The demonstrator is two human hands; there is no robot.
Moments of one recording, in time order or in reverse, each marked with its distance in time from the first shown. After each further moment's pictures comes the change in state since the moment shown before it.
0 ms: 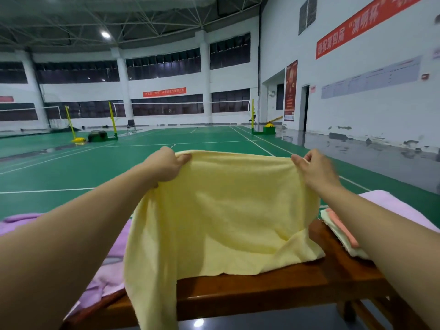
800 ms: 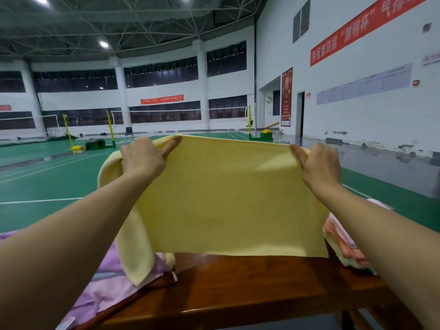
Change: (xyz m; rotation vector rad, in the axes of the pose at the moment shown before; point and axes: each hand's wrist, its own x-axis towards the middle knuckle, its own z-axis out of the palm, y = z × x) left_hand 0.014 0.010 -0.026 0.062 0.548 -0.014; right_hand 0.011 -0.017 -0.041 -0.186 0.250 -0.113
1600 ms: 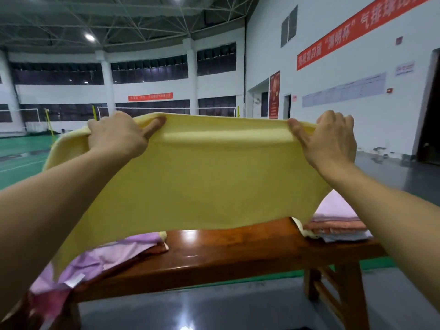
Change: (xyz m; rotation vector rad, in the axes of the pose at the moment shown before) left_hand -0.068 0.013 -0.120 0.070 -0.008 -0.031; right_hand -0.040 -0.014 -0.152 -0.102 0.191 -0.047
